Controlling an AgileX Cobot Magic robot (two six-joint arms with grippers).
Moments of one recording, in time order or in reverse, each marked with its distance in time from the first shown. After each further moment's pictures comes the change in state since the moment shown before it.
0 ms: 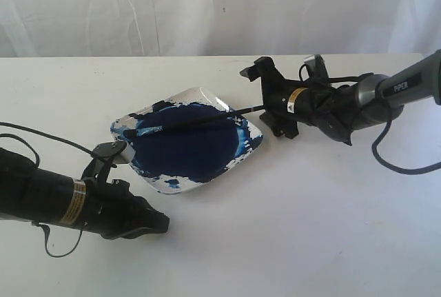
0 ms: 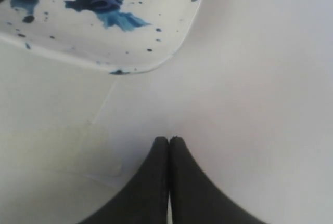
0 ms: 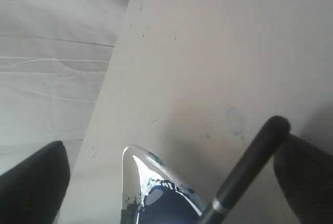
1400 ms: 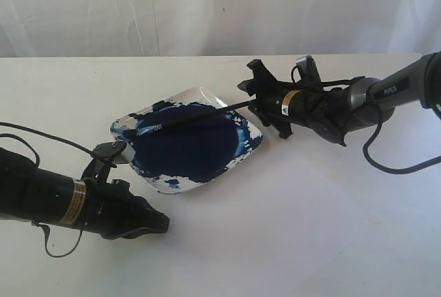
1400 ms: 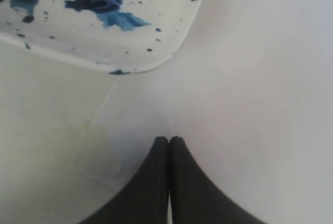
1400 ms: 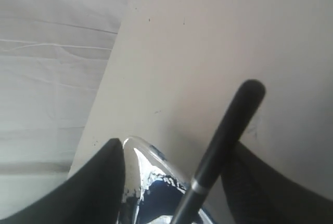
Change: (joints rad) left arm 0.000 0.000 0.000 0.000 0.000 0.000; right arm 0.008 0.048 -0.041 -0.051 -0.034 0.019
